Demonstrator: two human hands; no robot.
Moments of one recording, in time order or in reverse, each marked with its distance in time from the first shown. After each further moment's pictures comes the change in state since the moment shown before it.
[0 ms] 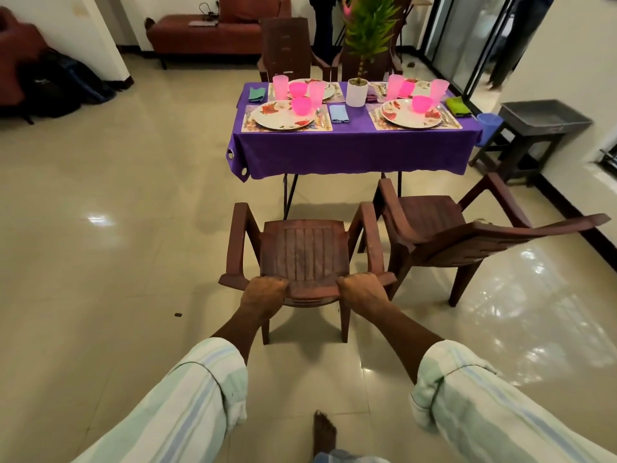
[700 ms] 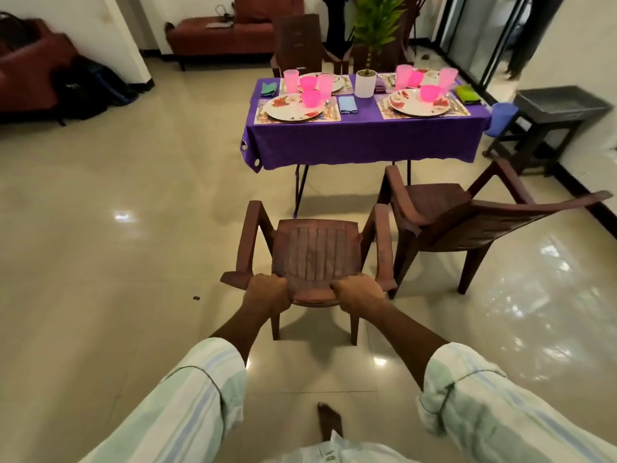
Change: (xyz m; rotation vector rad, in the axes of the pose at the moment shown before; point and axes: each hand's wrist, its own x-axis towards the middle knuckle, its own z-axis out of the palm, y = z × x) left_hand -0.076 0.040 -0.022 0.091 -0.137 -0.114; right_hand -0.065 -0.041 0.018 0.017 -0.012 -0.054
